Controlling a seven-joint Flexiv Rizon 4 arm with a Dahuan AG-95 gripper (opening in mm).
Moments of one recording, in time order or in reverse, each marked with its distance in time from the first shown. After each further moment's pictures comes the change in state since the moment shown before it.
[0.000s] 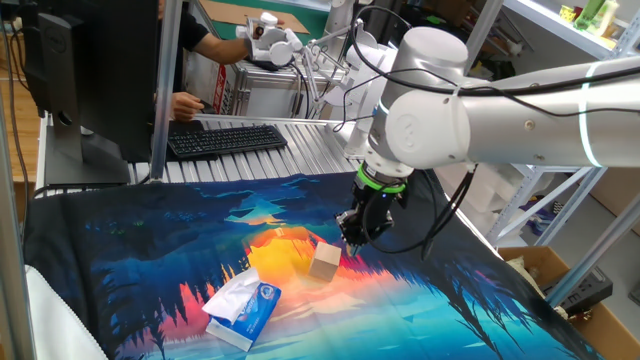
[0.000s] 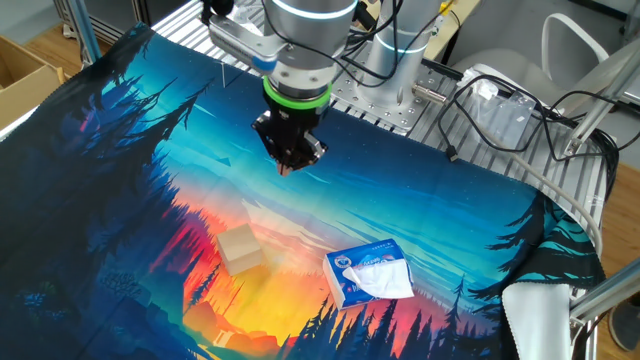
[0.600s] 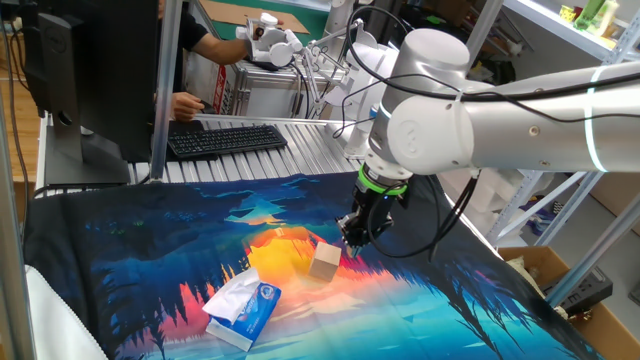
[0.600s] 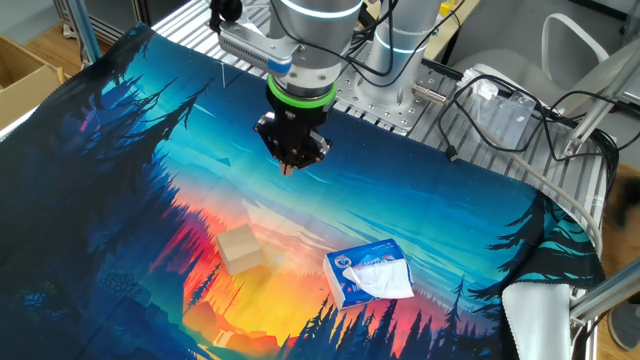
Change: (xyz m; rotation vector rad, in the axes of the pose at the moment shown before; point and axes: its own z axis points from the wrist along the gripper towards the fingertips) arm 0.007 0.002 0.004 0.006 -0.017 -0.100
